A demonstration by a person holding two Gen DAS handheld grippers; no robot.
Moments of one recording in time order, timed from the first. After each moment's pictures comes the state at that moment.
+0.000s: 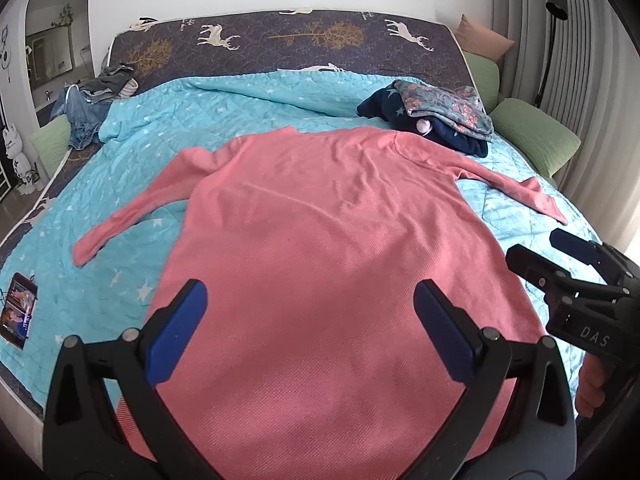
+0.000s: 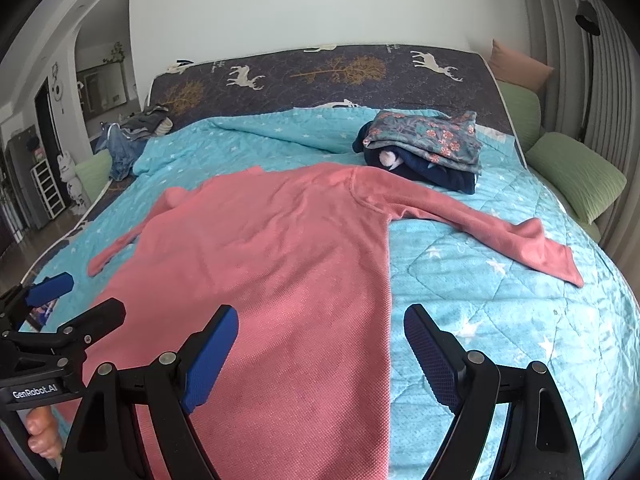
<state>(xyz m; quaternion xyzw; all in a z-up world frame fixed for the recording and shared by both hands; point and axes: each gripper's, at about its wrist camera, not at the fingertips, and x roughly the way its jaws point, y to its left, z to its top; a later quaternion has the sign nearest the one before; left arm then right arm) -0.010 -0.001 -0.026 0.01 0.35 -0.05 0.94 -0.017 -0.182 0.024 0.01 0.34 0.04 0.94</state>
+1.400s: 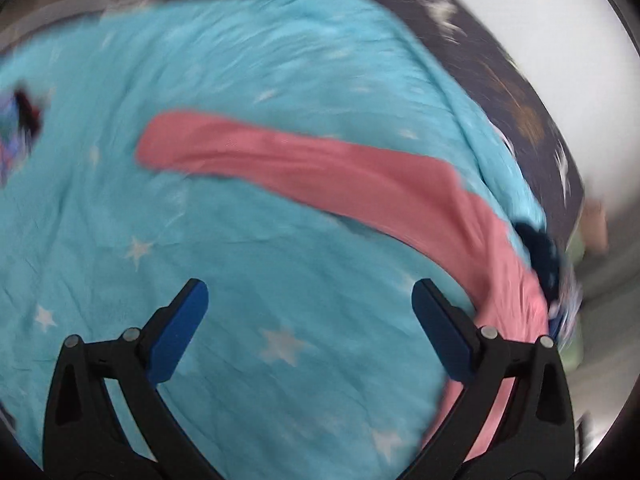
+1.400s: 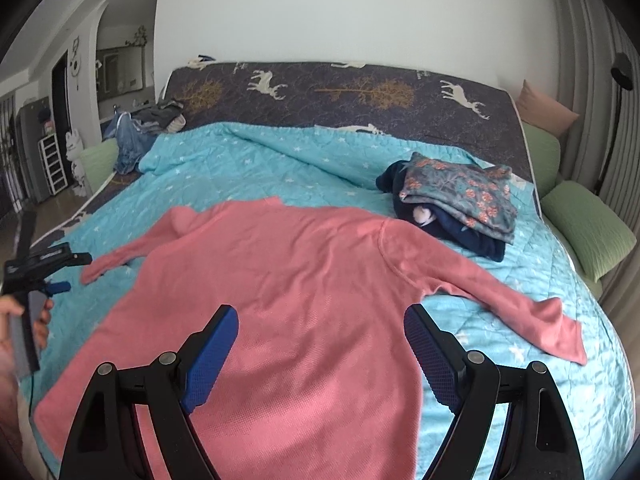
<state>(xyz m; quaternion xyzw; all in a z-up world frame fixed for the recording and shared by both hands) 0.123 0.318 -0.134 -0.37 0.42 0.09 0.82 0.051 -0.132 0.051 -0.05 0.33 0.05 0.94</state>
